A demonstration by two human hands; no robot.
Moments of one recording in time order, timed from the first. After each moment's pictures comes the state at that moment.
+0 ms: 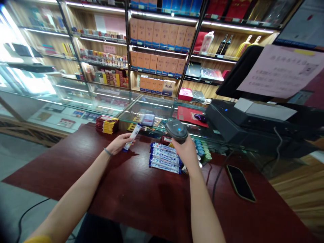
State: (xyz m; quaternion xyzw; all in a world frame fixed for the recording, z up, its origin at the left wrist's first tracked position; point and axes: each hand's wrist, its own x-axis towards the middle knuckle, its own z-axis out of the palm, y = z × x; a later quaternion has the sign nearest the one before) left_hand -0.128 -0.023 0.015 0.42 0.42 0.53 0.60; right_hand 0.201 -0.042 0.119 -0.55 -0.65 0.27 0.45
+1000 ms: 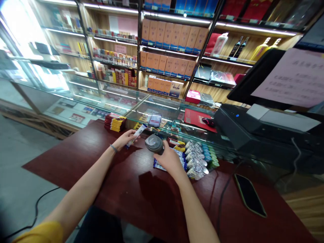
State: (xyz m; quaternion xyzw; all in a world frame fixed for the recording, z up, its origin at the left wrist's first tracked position) left_hand -0.145 -0.015 0.006 0.49 0.50 0.50 0.51; right_hand 0.134 -0.060 0.090 -0.54 -0.77 0.25 0.23
